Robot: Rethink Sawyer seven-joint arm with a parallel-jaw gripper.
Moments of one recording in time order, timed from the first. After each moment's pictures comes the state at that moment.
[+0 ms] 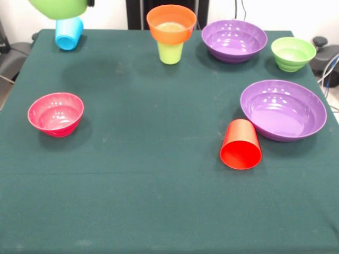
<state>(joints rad) -0.45 -0.75 -0.09 1.69 -0.37 0.91 2.07</state>
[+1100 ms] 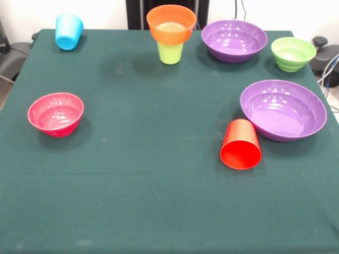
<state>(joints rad) -0.38 -0.89 -0.12 1.83 -0.21 0.91 2.07</state>
